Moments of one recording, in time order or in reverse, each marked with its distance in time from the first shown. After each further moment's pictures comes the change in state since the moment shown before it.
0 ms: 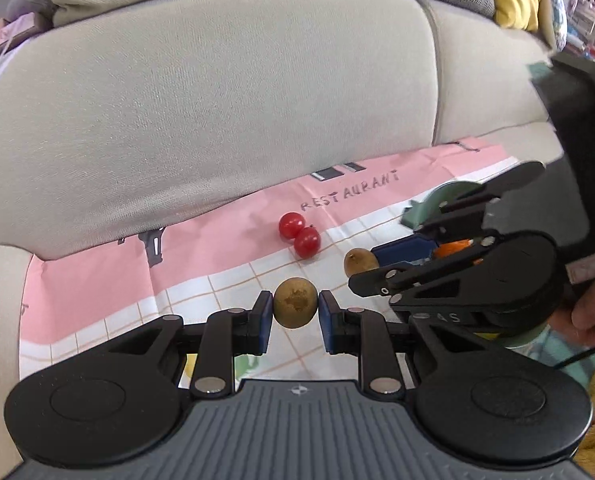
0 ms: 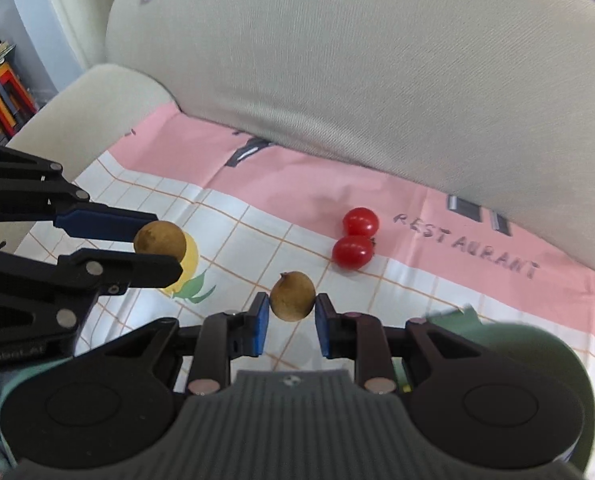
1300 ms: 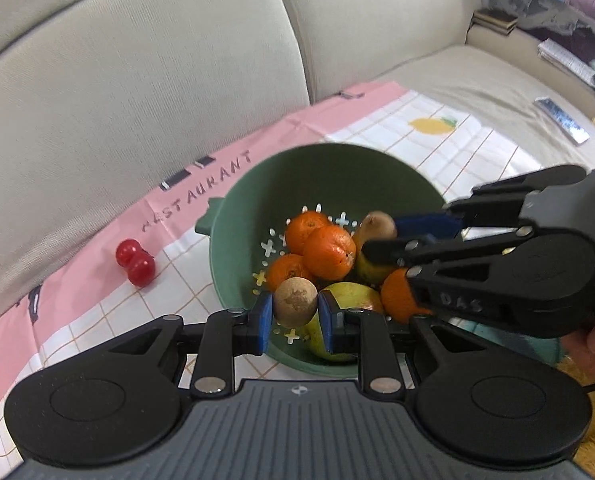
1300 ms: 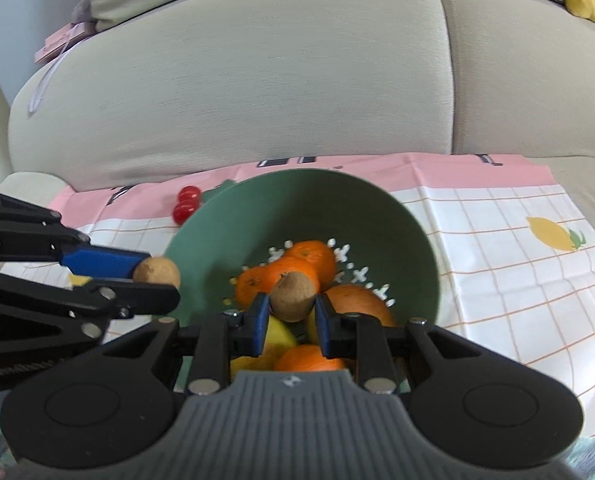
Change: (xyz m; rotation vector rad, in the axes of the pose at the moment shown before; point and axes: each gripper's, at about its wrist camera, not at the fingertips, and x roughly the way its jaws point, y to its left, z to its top) left arm 0.056 -0.153 0.003 0.270 0.095 -0.095; right arm -0.080 -0.087 -0.135 0.379 -0.192 -0.220
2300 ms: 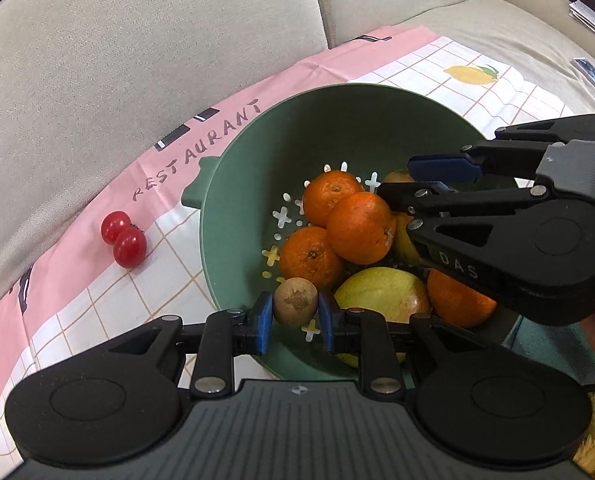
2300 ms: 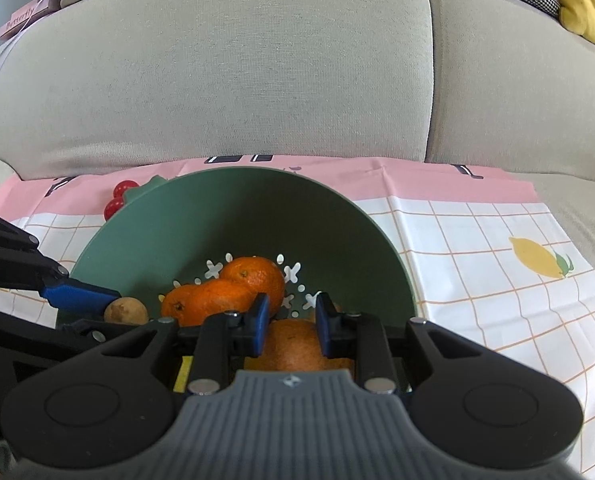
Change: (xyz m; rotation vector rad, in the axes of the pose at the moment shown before) left arm 0.051 0.001 0.010 0.006 0.139 0.063; right arm 0.050 -0.010 0.006 -0.061 0.002 -0.121
